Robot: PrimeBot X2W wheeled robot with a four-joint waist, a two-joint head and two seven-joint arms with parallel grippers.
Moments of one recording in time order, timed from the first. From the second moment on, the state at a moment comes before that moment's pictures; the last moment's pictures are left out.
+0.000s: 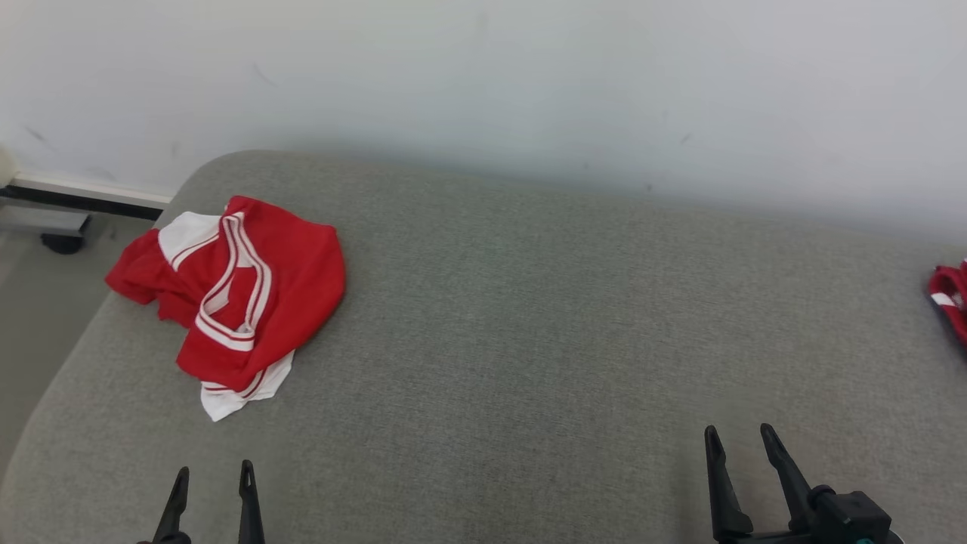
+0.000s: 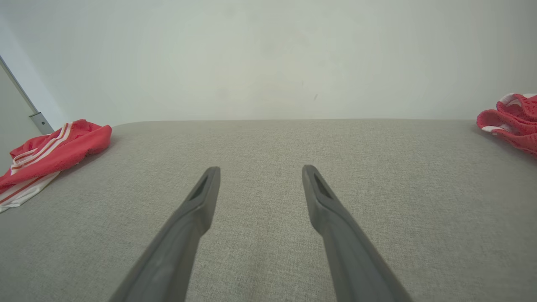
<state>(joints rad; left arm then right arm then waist) 0.03 0.11 0.01 0.23 -0.14 0.01 -0.26 0.02 -0.05 -0.01 0.24 0.14 0.13 -0.26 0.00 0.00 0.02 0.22</state>
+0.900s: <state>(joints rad) 0.05 0.13 0.03 0.23 -0.18 0.05 -0.26 0.02 -0.05 0.02 0.27 0.16 0.13 -0.26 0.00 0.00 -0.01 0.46</state>
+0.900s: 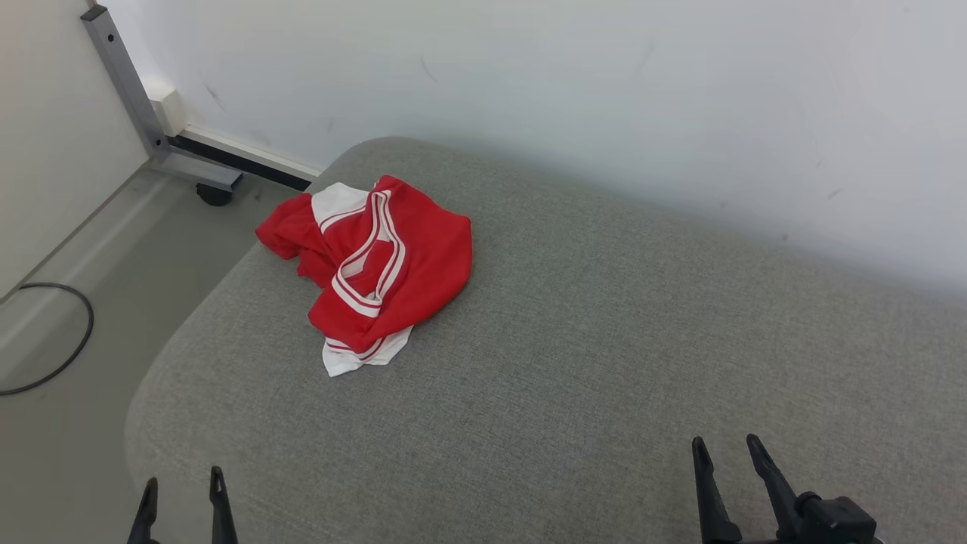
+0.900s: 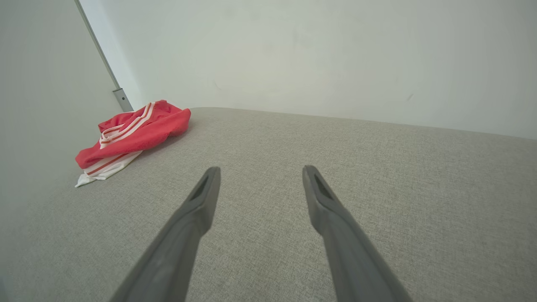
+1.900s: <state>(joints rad) -0.30 0.24 0.11 0.33 -0.29 0.01 -0.23 -0.06 -0.05 0.03 0.26 0.12 0.13 -0.26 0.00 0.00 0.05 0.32</state>
